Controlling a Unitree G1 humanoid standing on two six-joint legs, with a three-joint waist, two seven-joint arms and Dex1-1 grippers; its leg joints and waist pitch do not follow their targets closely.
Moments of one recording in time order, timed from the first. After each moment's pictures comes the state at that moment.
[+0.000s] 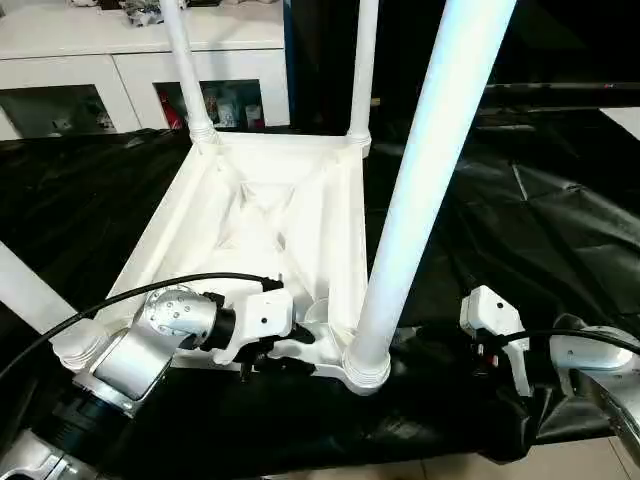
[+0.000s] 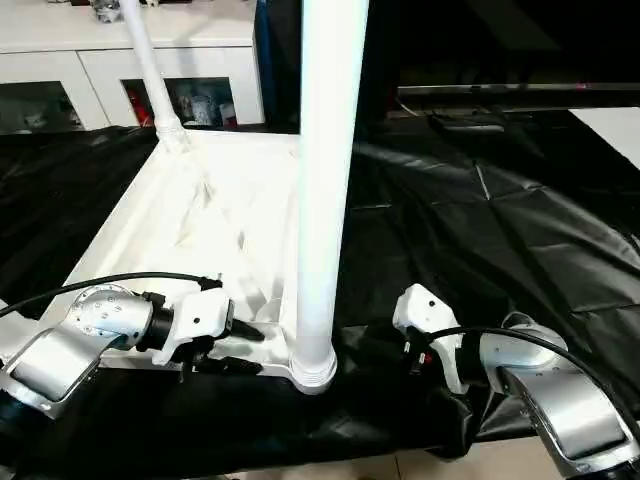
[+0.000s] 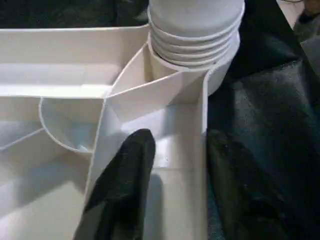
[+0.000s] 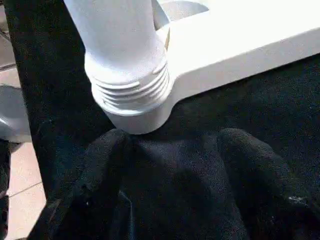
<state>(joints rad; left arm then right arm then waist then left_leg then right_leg) -0.36 0.58 -0.42 0.08 -0.04 0.17 -1.21 -0.06 -0.72 0.16 -0.22 0.28 0.50 1.06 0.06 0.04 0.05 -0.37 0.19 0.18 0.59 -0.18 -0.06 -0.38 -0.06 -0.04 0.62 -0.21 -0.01</state>
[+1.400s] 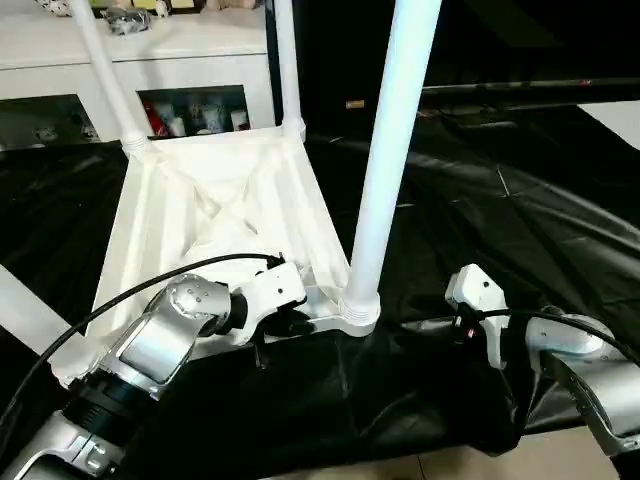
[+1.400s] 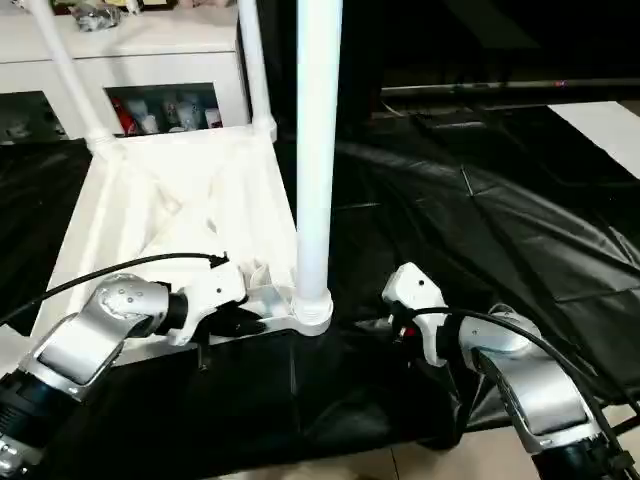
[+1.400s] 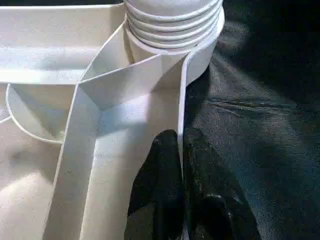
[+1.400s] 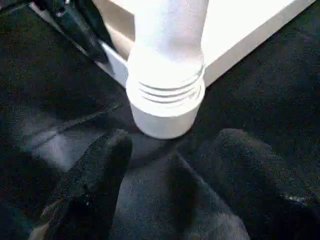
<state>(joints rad) -0.42 0.48 -0.42 0.08 0.03 0.51 -0.99 -0.16 -0.56 0.16 -0.05 0.22 0.40 0.90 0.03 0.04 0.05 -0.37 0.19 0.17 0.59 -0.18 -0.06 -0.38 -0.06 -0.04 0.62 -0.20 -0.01</state>
